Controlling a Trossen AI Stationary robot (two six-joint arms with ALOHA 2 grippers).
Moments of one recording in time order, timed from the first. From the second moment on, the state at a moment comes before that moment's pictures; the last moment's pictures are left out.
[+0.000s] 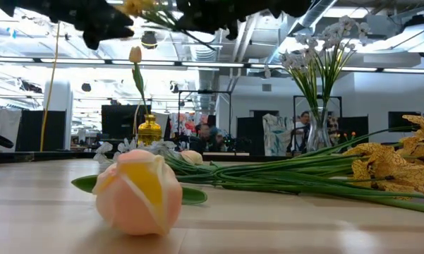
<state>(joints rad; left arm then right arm) 0.24 0.56 0.55 -0.11 -0.11 -0.09 0.02 1.81 1.28 0.58 0.57 -0.10</state>
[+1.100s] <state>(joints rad) 0.24 0.78 0.54 0.43 0.02 -0.05 -0.02 1.81 1.29 0.68 0.34 -0.10</state>
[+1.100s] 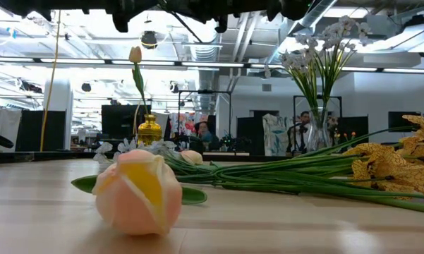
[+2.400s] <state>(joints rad) 0.24 0.79 0.54 0.43 -0.03 -0.13 -0.01 1.81 1.28 0.66 0.27 -0.10</state>
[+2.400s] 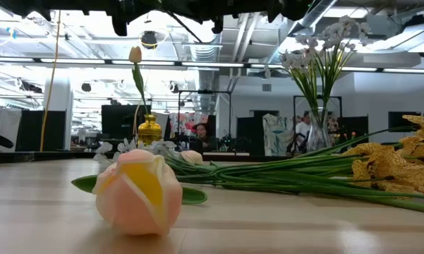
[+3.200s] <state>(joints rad) 0.24 0.79 0.54 0.41 -0.03 -0.14 -0.01 1.81 1.28 0.64 0.26 -0.07</state>
